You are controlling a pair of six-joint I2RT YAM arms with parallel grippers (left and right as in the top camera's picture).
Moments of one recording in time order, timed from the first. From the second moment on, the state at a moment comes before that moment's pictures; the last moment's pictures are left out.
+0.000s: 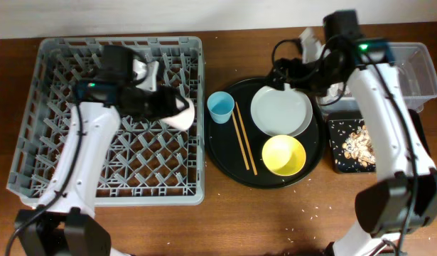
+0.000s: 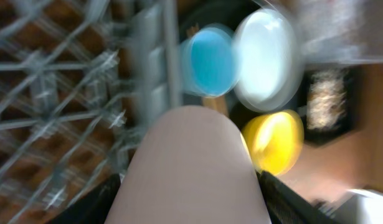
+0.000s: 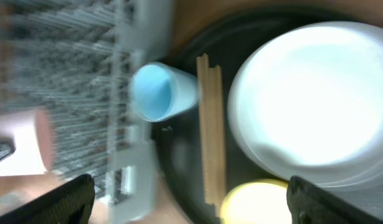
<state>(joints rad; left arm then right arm) -0.14 1.68 1.54 -1.02 0.46 -0.21 0.07 1.83 1.87 -1.21 -0.45 0.13</state>
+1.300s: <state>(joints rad) -0.36 1.76 1.61 -1.11 0.00 -0.21 0.33 2.08 1.93 -1.08 -0.25 0.29</state>
